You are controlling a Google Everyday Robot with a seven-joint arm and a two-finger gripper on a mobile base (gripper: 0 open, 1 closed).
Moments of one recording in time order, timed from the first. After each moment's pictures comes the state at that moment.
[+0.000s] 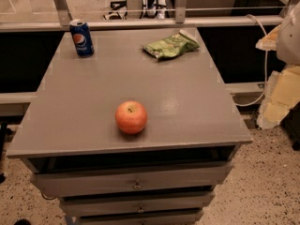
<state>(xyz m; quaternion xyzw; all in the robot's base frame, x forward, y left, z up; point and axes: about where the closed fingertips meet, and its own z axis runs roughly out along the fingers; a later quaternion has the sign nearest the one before) 0.438 -0.216 0.978 -0.60 0.78 -0.04 0.16</state>
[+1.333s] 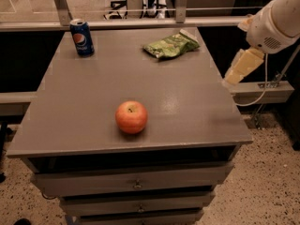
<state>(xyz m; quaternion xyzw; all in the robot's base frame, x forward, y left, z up) 0.588 -0.226 0.943 -0.56 0.77 -0.04 0.30</state>
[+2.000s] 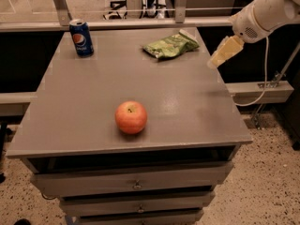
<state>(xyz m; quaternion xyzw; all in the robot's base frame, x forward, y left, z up) 0.691 -0.226 0.927 -0.51 0.78 0.00 0.36</state>
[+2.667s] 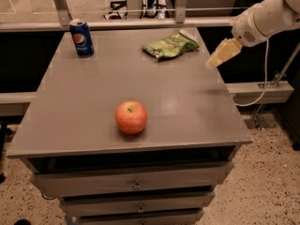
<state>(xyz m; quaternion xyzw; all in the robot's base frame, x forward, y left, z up) 0.698 -0.222 0.920 -0.49 0.78 0.01 0.38</state>
